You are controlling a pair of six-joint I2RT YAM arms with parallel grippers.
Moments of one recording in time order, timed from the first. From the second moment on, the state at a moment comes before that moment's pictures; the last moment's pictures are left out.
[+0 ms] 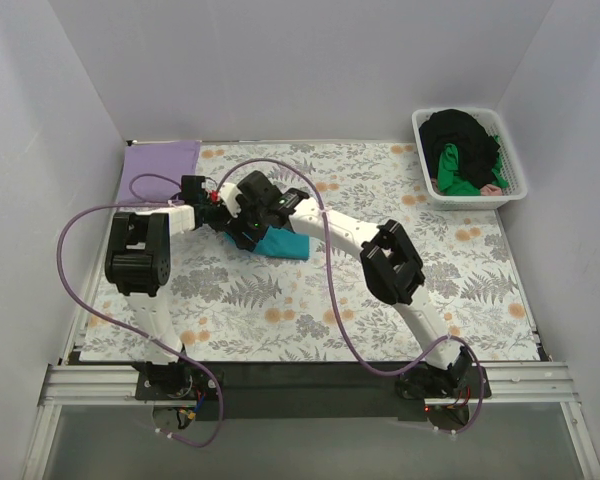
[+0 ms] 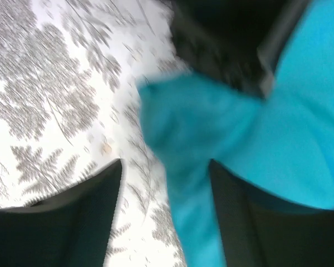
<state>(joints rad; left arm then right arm) -0.06 1.98 1.11 0.01 0.37 -0.86 0.93 2.33 2.06 -0.53 -0.24 -0.22</state>
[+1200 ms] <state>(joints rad) 0.17 2.35 2.16 -0.39 0.12 -0.13 0.71 1.99 1.68 -0.53 -0.37 -0.21</state>
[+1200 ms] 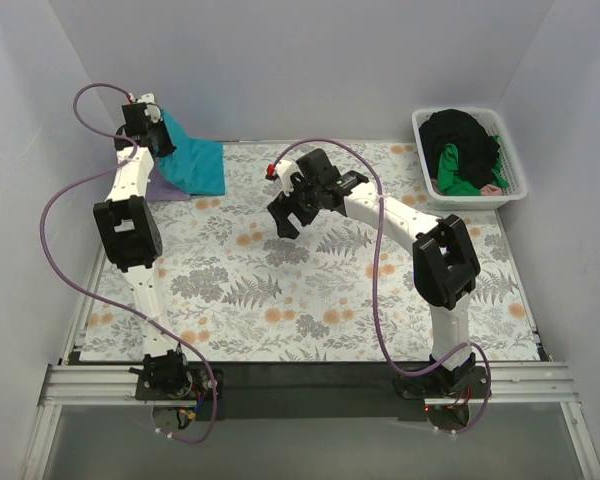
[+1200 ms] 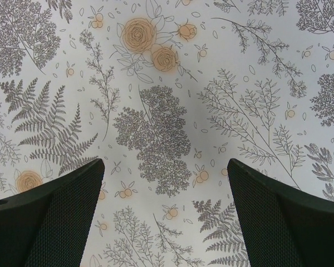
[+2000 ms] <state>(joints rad) 0.17 2.26 2.22 -0.45 0.23 -0.05 0.71 1.99 1.68 -0.53 -0.38 -0.20</state>
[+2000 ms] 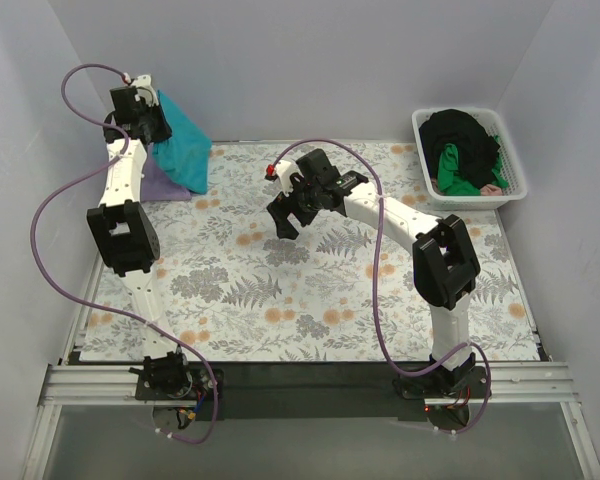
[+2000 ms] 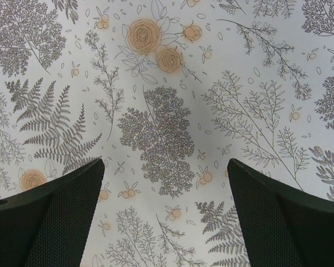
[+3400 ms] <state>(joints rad) 0.28 2.38 2.24 -0.49 0.25 0.12 0.71 2.00 1.67 -0.53 -0.39 -0.20</state>
